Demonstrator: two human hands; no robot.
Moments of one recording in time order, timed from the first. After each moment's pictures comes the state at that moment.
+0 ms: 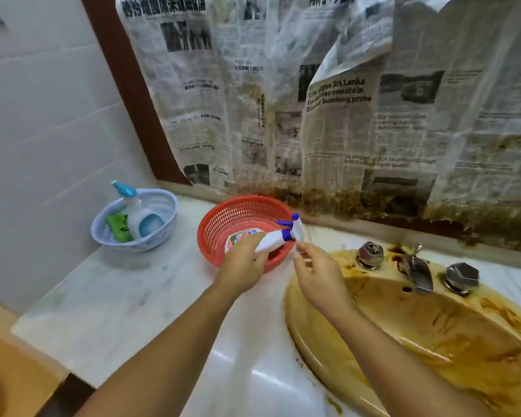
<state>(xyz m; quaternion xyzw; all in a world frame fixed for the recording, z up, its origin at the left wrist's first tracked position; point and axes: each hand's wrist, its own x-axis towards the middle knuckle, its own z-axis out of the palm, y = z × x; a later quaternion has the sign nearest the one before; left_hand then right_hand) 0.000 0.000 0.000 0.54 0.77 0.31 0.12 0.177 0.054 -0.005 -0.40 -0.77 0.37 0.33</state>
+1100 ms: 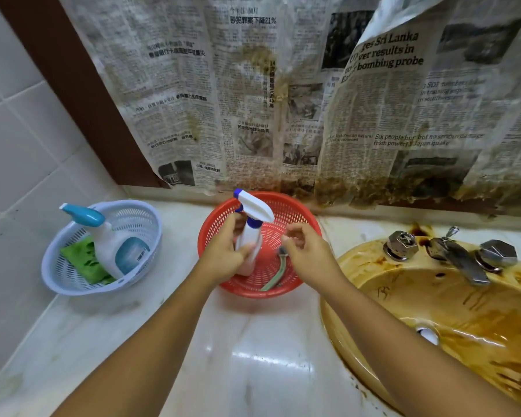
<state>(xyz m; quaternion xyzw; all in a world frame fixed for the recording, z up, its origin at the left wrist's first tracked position) -0.159 0.062 -0.032 0.56 0.65 0.40 0.32 0.040 0.104 -0.025 -0.51 -0.65 0.47 0.32</state>
